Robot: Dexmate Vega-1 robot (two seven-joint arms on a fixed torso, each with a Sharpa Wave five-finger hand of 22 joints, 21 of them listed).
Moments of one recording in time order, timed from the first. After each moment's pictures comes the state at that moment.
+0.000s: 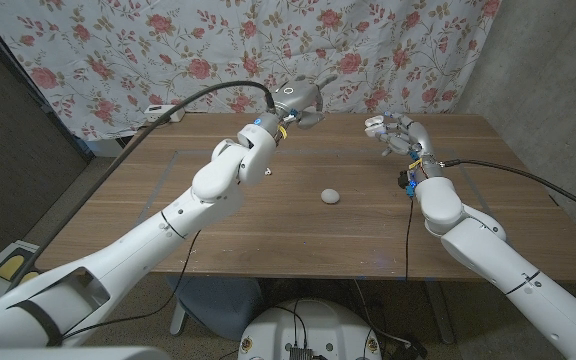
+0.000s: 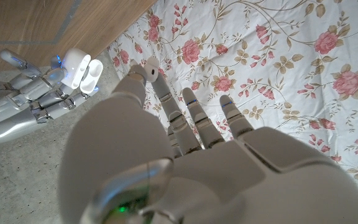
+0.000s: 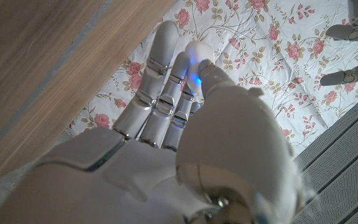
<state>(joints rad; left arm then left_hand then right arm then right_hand) 0.68 0.61 0.71 -2.07 0.99 0.38 -0.03 1.13 0.13 0.33 -0.16 0.22 0.09 -0.11 0.19 0.19 0.87 -0.21 0.52 0.72 0.45 -0.18 0.36 0.34 0.20 0.14 0.21 0.19 -1.11 -0.66 -0.31 -2.01 0.17 -0.16 -0.51 1.36 0.11 0.29 -0.16 0.35 0.39 -0.03 0.19 0.22 0.68 -0.07 0.58 0.28 0.95 -0.11 0.25 0.62 0.95 -0.12 1.15 0.17</state>
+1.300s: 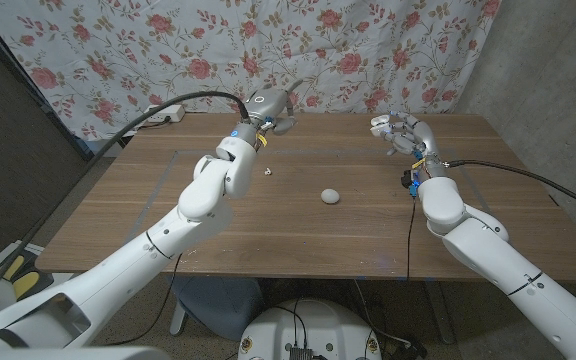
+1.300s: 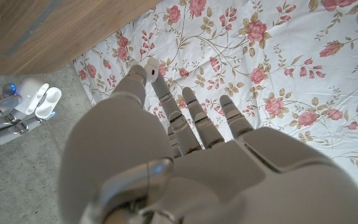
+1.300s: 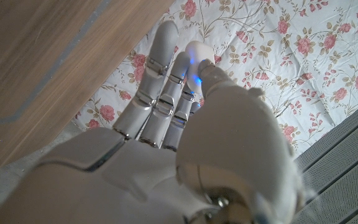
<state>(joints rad) 0.80 0.65 0.64 -2.15 1.01 0.56 -0.02 1.13 0.13 0.33 -0.16 0.22 0.09 -0.11 0.19 0.19 0.87 -0.21 0.52 0.72 0.46 -0.19 0.35 0.35 0.20 0.14 0.21 0.19 -1.12 -0.66 -0.29 -2.03 0.16 -0.19 -0.54 1.36 0.11 0.29 -0.16 0.35 0.39 -0.03 0.19 0.22 0.68 -0.07 0.58 0.28 0.95 -0.11 0.25 0.62 0.95 -0.12 1.15 0.17</state>
